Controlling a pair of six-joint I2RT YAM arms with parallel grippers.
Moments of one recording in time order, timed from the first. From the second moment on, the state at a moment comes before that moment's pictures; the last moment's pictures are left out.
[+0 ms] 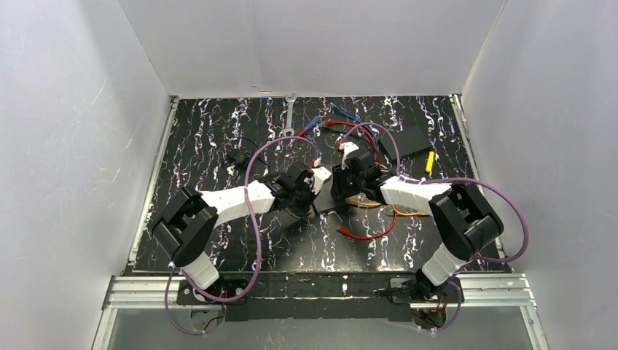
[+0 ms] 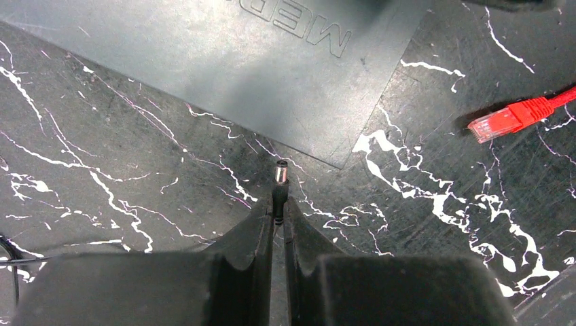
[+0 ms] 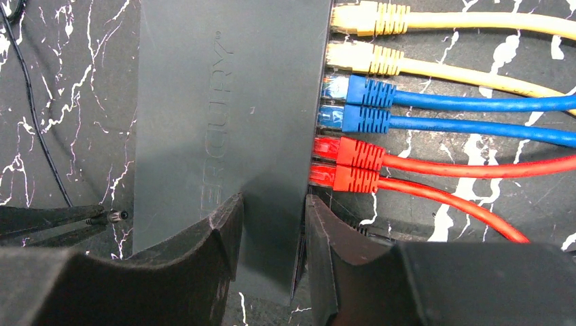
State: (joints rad) left arm -0.81 1.63 0.93 -0.29 0.07 -0.01; right arm 0.64 1.62 0.83 0.02 -0.09 0.29
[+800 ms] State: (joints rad) left arm -0.81 1.68 0.99 -0.33 0.07 -0.01; right arm 0.64 1.63 0.84 0.02 -0.10 0.29
